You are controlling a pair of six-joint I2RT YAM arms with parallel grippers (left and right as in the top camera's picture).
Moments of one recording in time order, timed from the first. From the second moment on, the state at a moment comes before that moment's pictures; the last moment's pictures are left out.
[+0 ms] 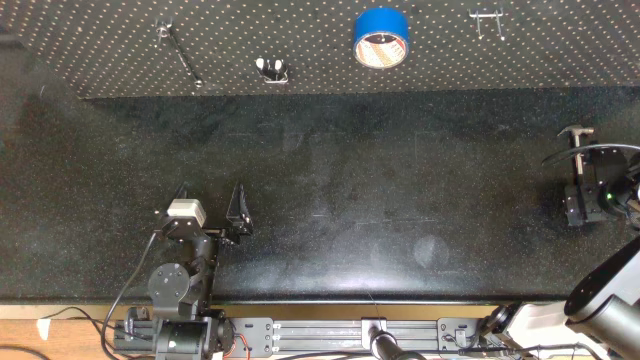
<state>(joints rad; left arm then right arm) -0.02 0.01 0.01 -0.07 0.05 -0.15 -0.70 1.67 1.04 -0.84 0.01 -0.77</state>
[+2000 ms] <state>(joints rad) -0.02 0.01 0.01 -0.07 0.05 -0.15 -0.04 1.16 1.03 -0.57 -0.07 -0.38</state>
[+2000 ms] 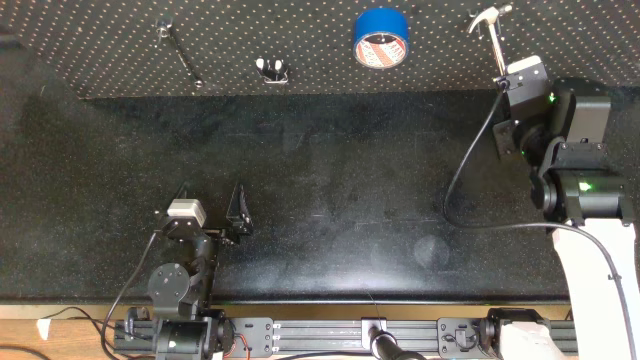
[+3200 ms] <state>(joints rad) -0.02 0.01 0.01 -0.07 0.05 -0.15 -0.04 0.38 0.73 -0.50 0.02 0.06</state>
